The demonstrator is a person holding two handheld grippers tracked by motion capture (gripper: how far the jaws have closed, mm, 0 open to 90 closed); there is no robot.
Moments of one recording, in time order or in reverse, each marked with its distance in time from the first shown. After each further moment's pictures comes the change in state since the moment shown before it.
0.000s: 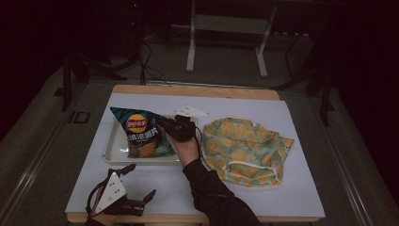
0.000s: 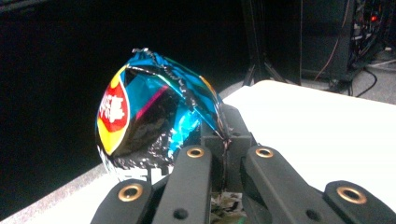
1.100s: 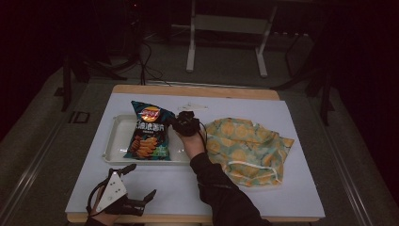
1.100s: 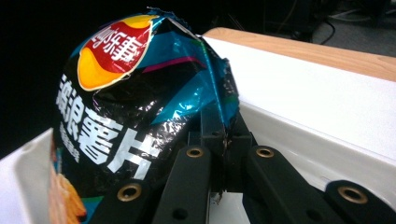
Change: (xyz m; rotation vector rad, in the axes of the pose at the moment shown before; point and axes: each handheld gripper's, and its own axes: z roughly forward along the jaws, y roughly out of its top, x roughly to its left) left arm 0.000 0.000 0.002 0.005 -0.007 -0.003; right arm -0.049 -0.015 0.021 0.195 -0.150 0.008
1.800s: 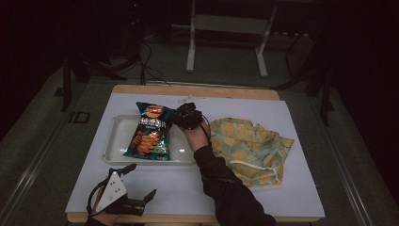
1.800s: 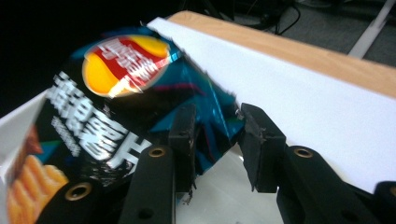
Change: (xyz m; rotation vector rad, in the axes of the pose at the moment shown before) left arm 0.000 0.000 0.000 -0.002 0.000 -0.005; right arm -0.007 0.023 -0.004 0.092 -0.131 -0.044
